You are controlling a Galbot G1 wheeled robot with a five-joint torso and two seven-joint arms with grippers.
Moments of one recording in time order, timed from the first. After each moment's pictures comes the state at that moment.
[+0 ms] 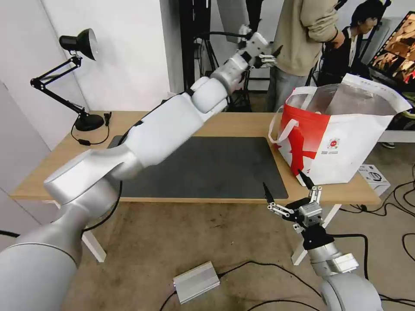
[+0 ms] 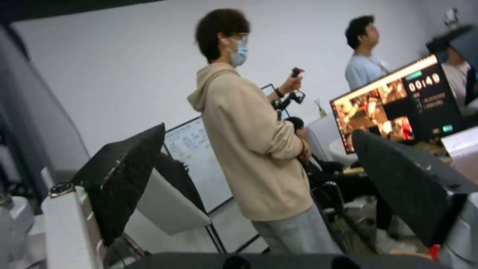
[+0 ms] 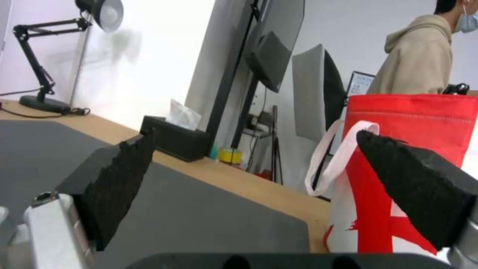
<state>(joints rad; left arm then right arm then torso) -0.20 -1.34 0.54 -1.15 -0.54 -0.12 -0.15 -1.57 1.28 0.60 2.14 0.05 0.31 -0.16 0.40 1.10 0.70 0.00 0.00</state>
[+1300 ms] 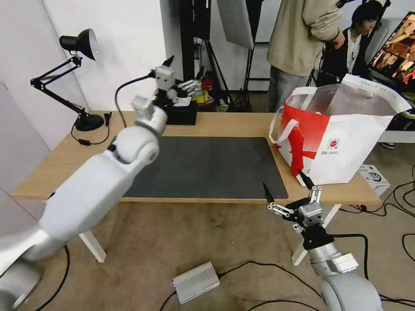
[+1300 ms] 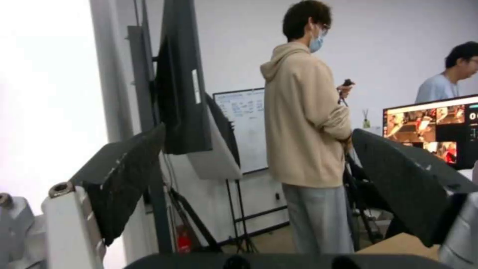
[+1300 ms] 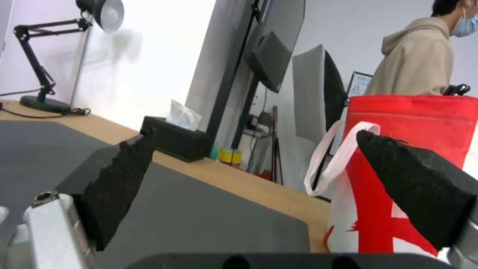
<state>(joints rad) 0.34 -0.93 0.14 -1.72 -0.66 -0.07 -0.22 -1.57 1.28 0.60 2.14 0.05 0.31 -0.16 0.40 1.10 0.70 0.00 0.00</state>
